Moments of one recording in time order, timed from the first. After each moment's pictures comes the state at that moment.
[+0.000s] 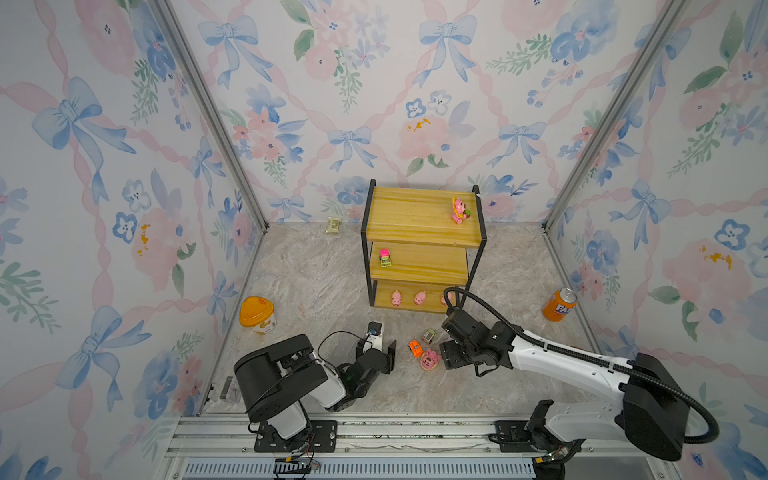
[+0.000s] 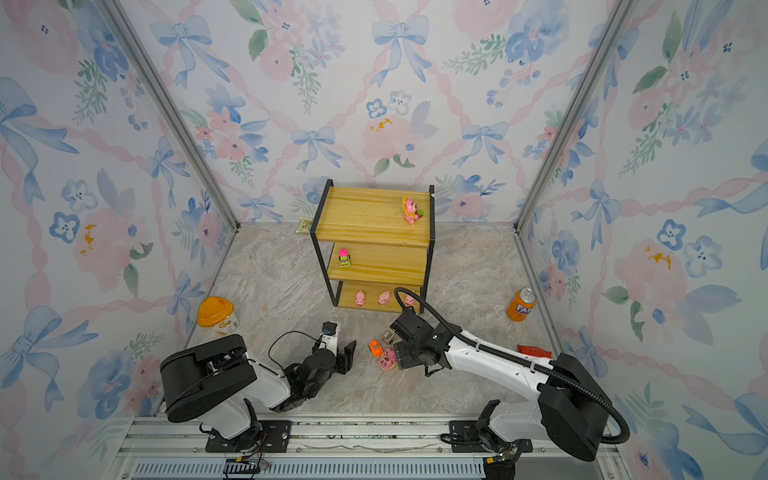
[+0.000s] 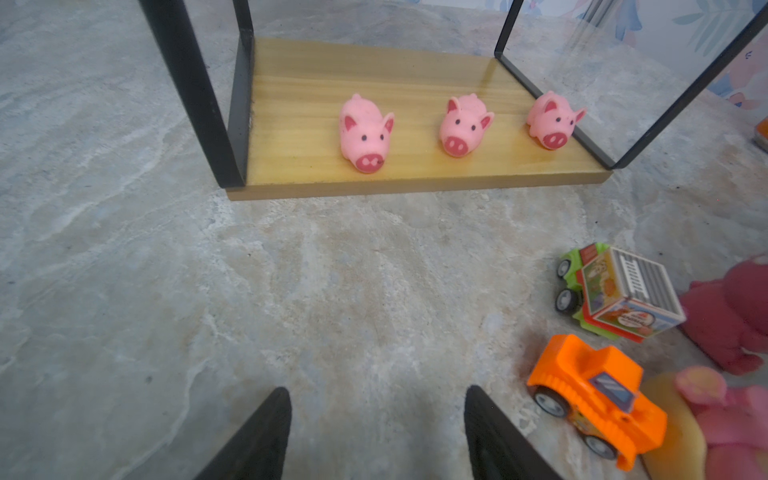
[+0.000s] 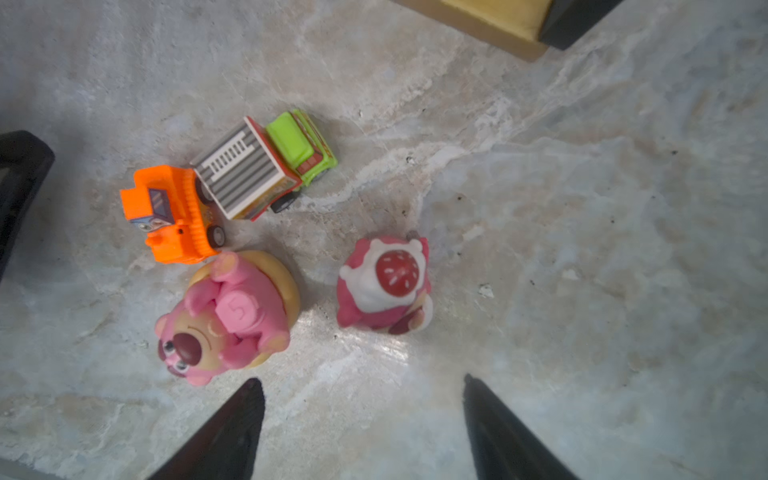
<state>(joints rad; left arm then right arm) -1.00 1.61 0.20 0.89 -0.54 -0.45 0.87 1.33 0.79 -0.69 0.16 0.55</state>
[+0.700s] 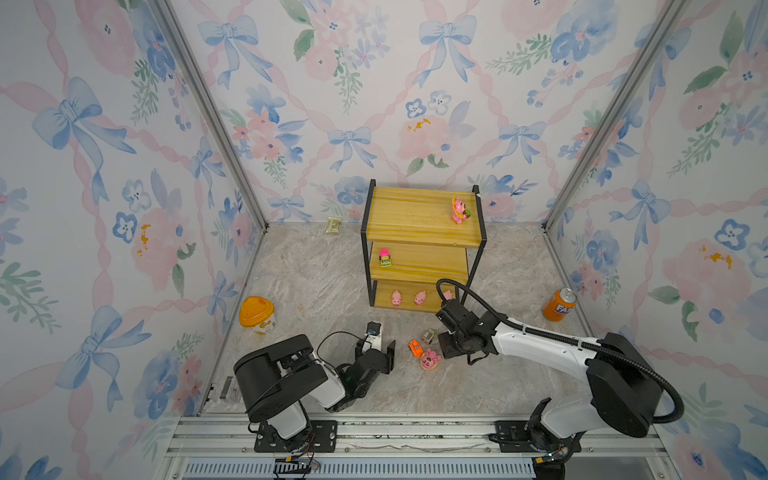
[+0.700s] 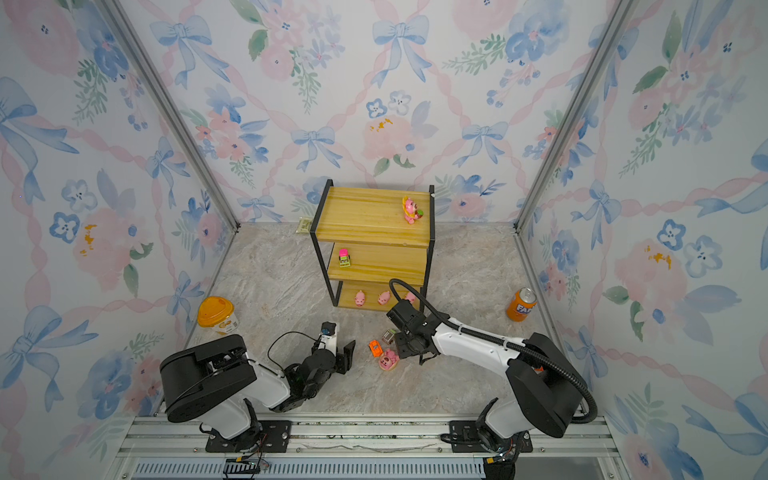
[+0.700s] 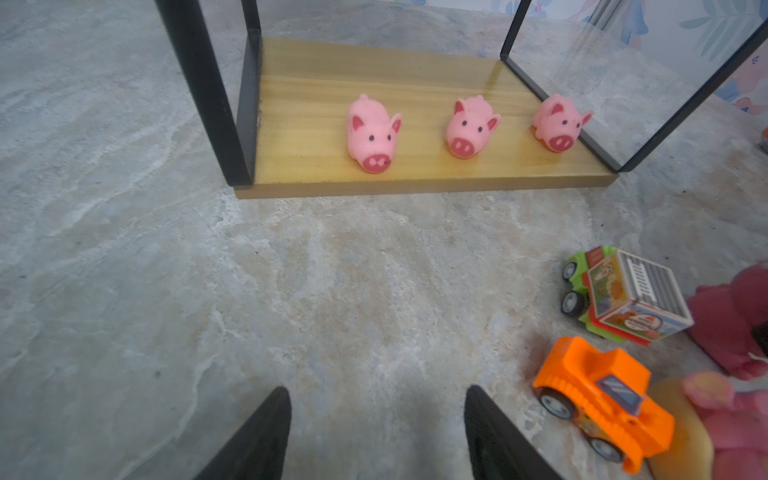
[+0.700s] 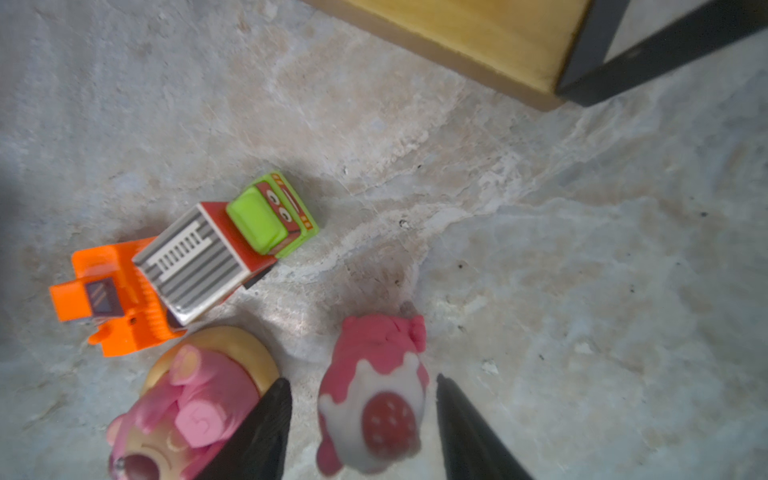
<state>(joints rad) -1.00 1.61 0.19 0.89 -0.55 -0.46 0.80 1.48 0.84 -0.62 0.15 0.49</state>
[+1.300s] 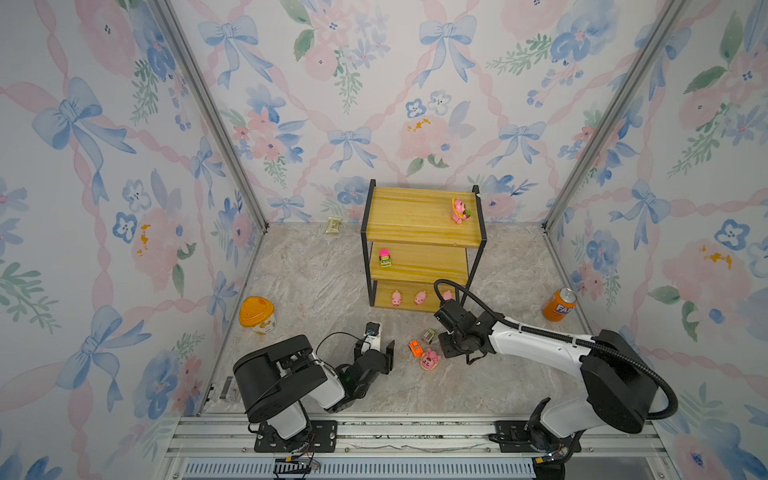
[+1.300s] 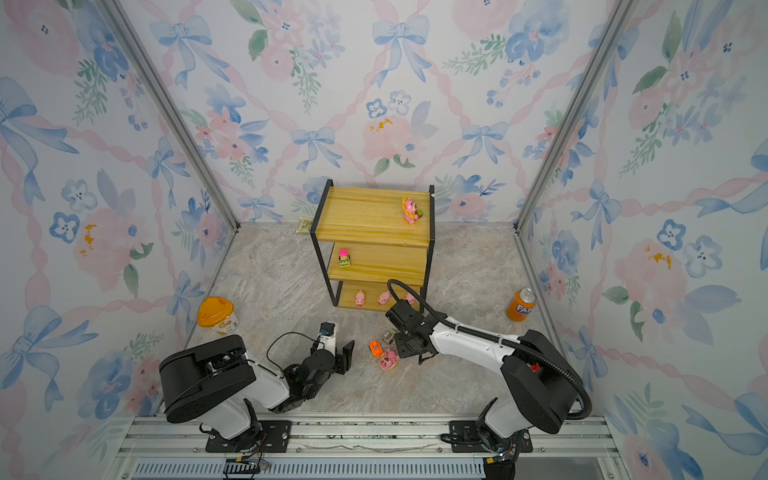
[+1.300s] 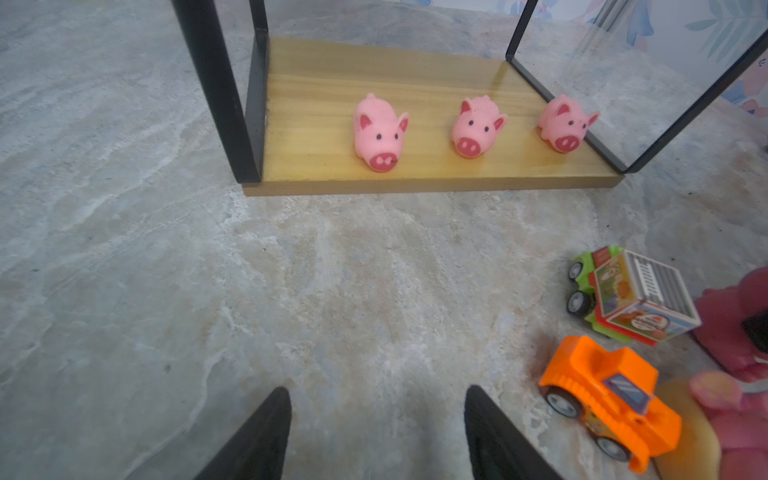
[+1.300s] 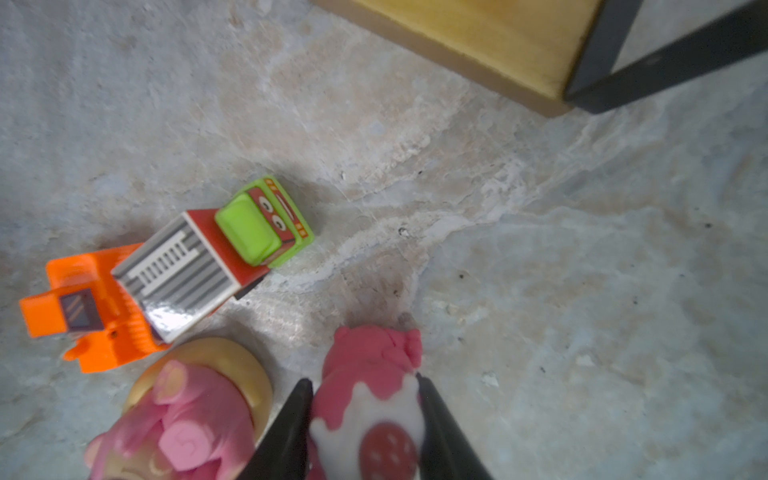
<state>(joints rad) -1.00 1.61 0.19 0.89 -0.56 -0.47 0.80 1.50 0.85 -0.61 0.16 0.47</state>
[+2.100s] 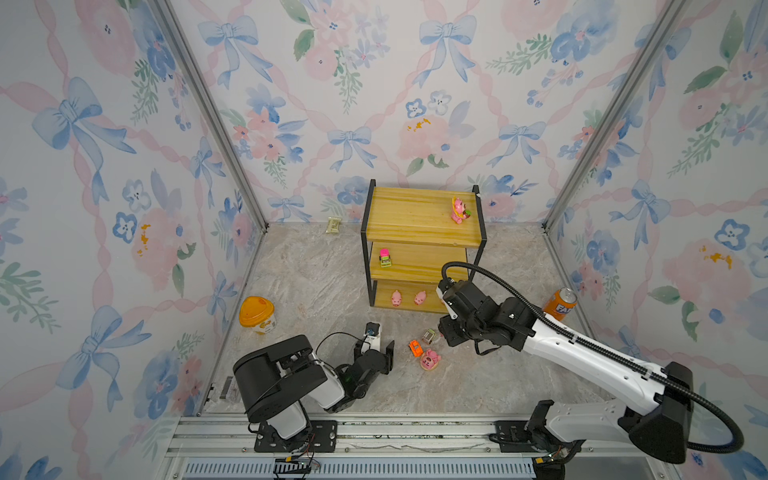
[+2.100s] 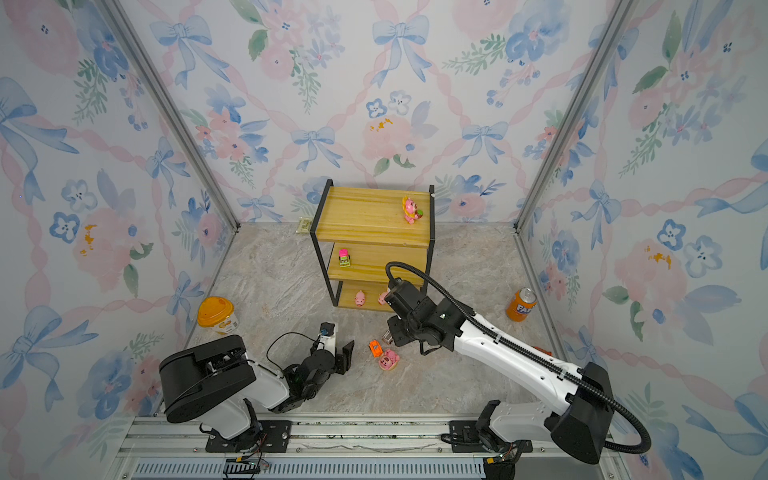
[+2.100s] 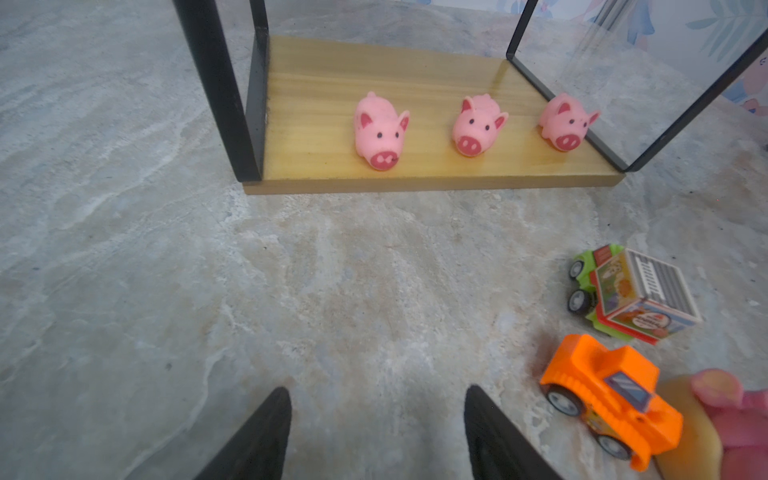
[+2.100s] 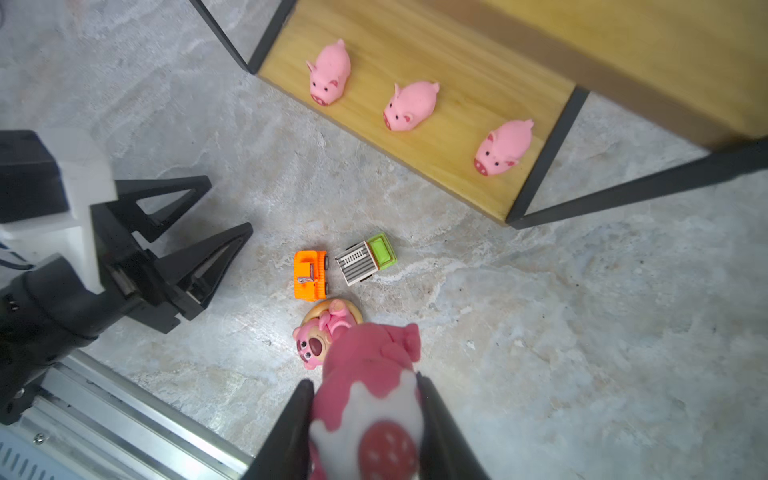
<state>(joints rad) -1.00 1.61 0.19 0.89 -0.56 -0.47 0.89 1.27 1.17 -0.92 0.17 0.40</state>
